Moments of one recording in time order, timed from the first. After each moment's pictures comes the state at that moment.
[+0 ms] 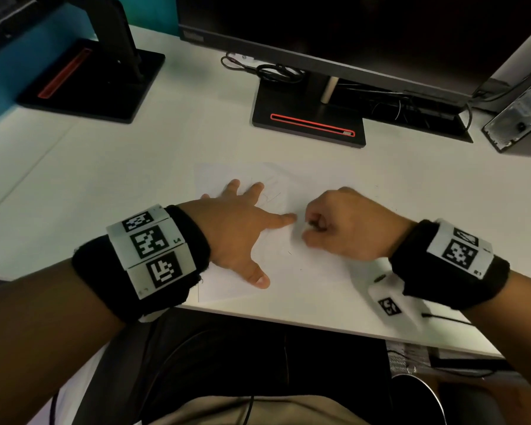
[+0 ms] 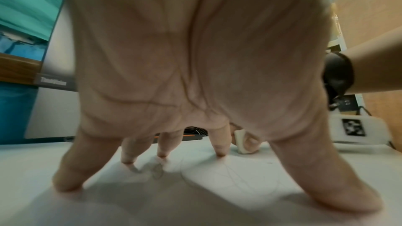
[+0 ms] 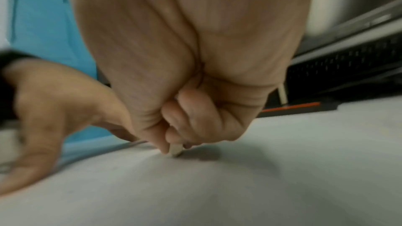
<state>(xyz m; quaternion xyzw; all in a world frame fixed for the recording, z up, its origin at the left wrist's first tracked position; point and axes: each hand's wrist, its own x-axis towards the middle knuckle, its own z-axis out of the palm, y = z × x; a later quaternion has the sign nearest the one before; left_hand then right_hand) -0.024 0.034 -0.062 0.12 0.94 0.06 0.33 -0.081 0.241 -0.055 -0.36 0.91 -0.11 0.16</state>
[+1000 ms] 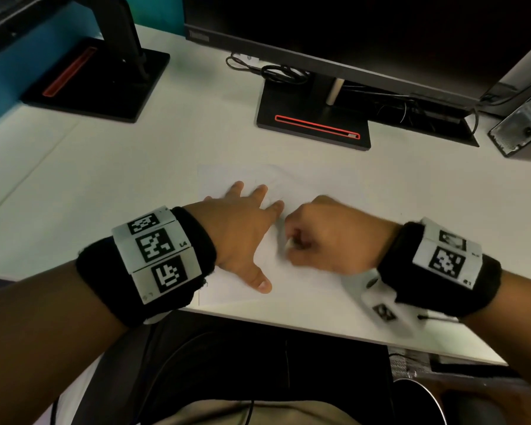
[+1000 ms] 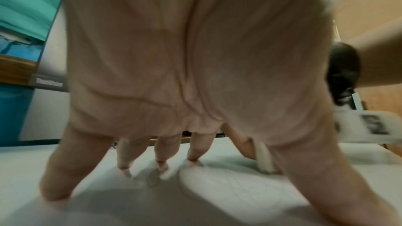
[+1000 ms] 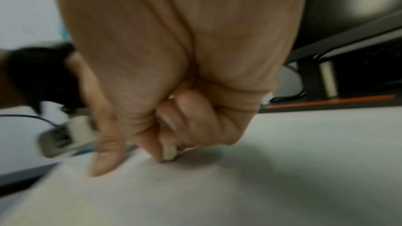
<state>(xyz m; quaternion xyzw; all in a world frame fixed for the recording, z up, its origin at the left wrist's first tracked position) -0.025 0.035 -0.061 0.12 0.94 0.02 0.32 -0.070 0.217 -0.052 -0.44 0.87 -0.08 0.19</state>
